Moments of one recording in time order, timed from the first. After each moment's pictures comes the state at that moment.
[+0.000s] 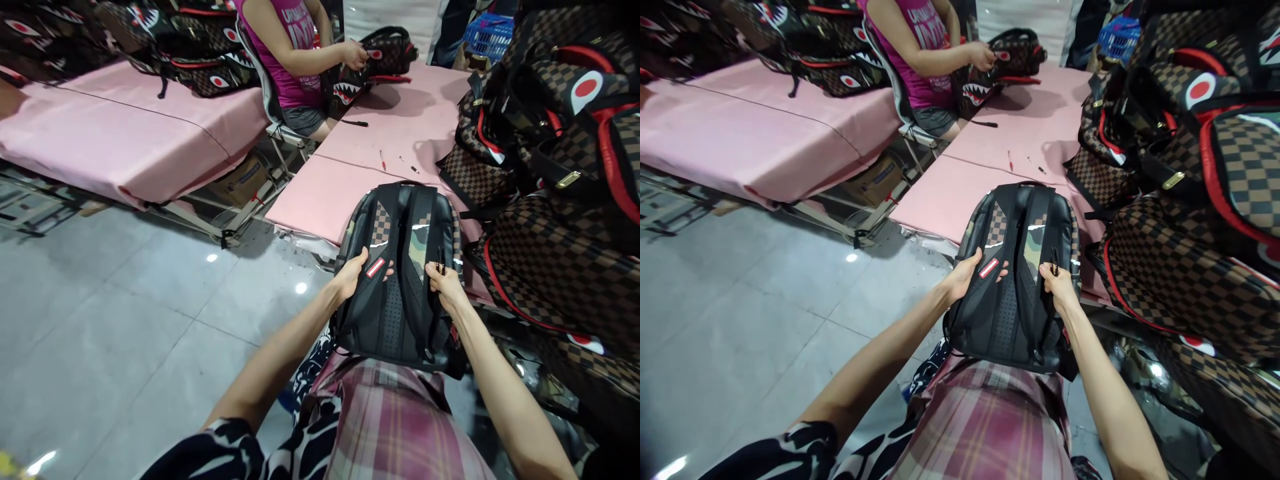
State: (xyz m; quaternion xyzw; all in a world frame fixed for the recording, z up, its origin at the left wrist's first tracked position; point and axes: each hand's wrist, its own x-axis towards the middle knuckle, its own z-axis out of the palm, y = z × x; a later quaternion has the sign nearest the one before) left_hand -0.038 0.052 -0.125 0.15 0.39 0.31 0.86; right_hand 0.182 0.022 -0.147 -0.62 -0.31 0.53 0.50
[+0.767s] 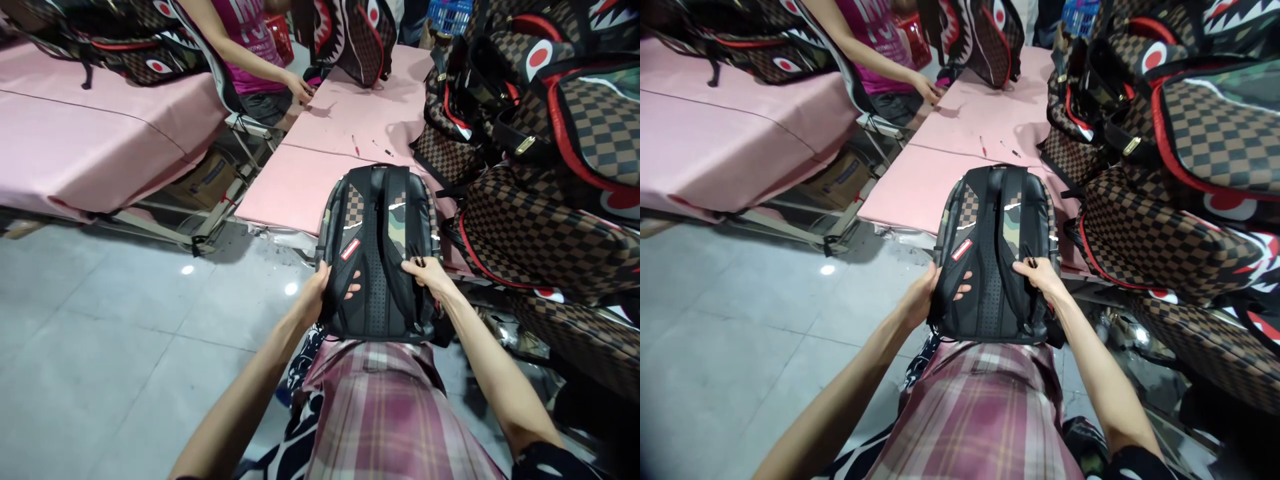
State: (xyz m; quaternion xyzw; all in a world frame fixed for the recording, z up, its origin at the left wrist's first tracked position) left_hand -0.070 -0.018 -0.110 0.26 0.45 0.33 0.79; right_hand 0.187 -0.019 -0.133 -0.61 -0.36 0.58 0.40
